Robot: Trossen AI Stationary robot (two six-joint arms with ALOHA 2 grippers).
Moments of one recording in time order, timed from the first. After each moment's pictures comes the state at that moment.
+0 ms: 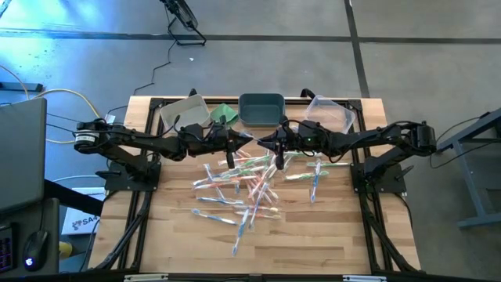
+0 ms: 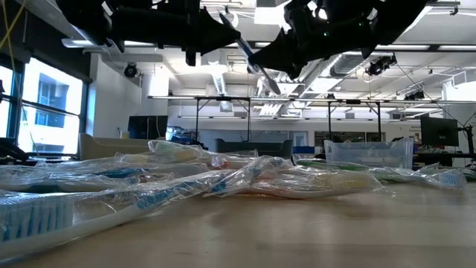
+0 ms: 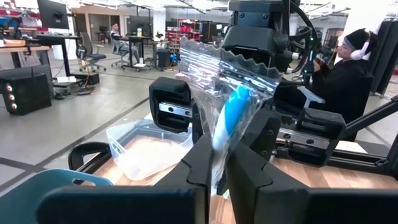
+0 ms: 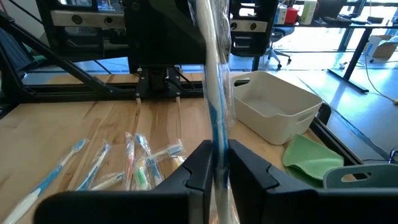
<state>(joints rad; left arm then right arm) 0.12 1.38 0.67 0.81 -0.09 -0.06 -0.18 1.45 0.73 0.53 -0.06 -0.03</state>
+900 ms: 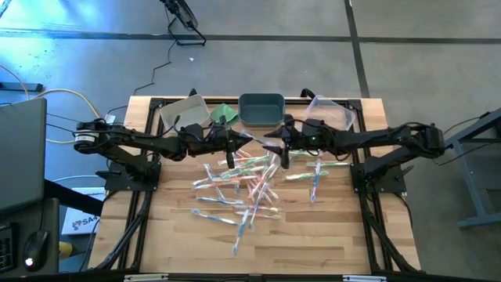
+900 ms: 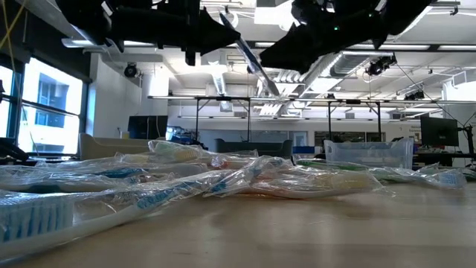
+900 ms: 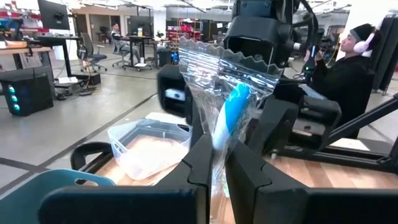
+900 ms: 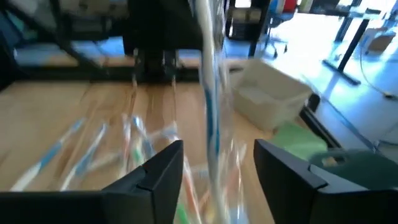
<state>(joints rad) 0.12 1.38 0.67 0.80 -0.10 -0.03 -0.18 1.33 0.73 0.34 -0.04 -0.08</state>
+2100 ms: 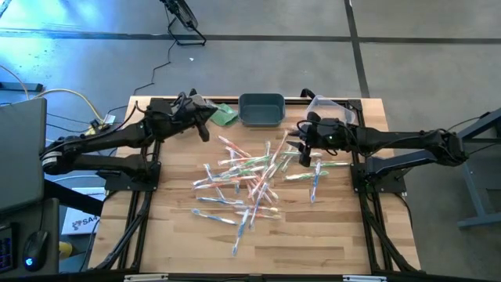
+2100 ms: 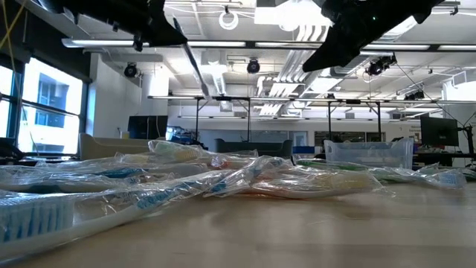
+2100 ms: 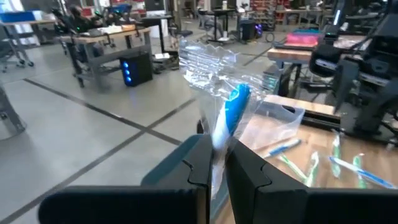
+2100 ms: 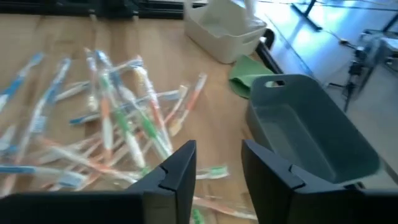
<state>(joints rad) 0.37 0.88 0.67 0.17 -0.23 0.03 -0.18 1.05 0.73 -0.17 0.13 -0.08</state>
